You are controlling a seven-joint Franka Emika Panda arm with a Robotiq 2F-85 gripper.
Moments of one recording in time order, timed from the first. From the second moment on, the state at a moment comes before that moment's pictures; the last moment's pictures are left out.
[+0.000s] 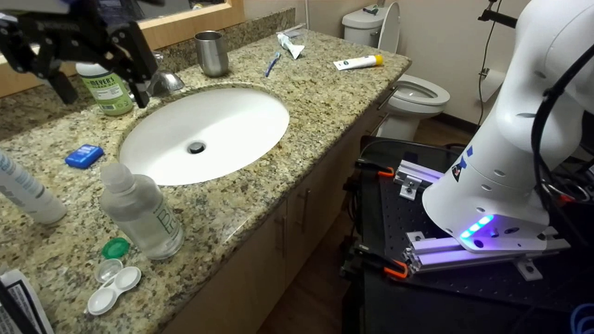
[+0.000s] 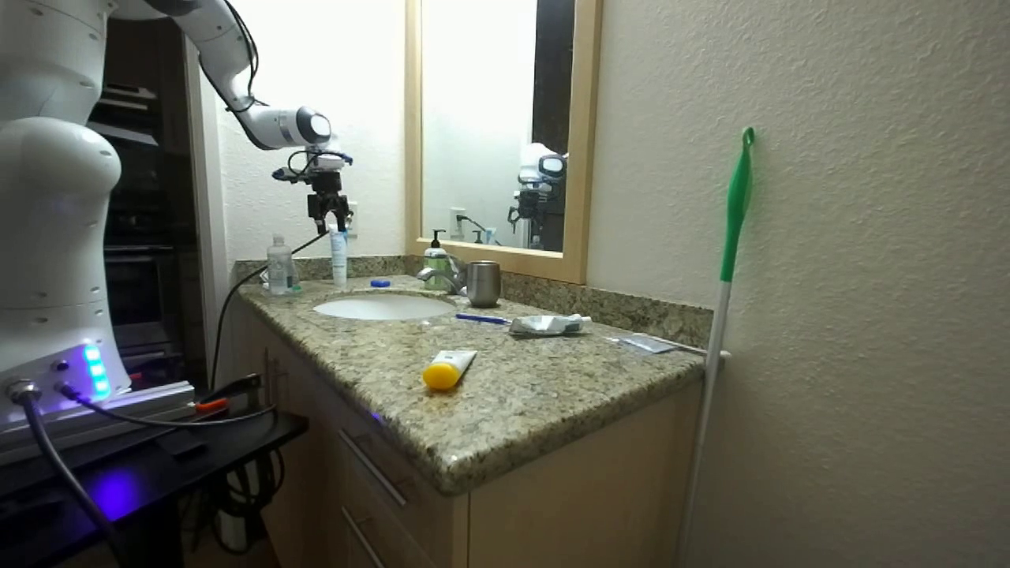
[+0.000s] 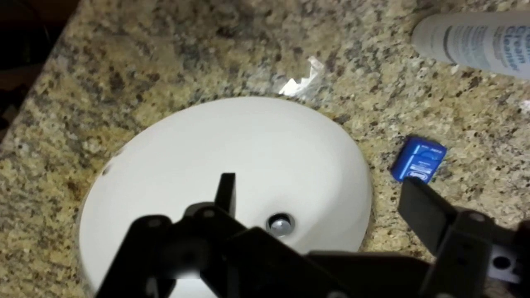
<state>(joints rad) -0.01 0.18 0.19 -1.97 -0.12 2.22 1.57</state>
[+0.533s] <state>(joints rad) 0.09 0.30 0.11 -1.84 -0.03 2.24 1.70</state>
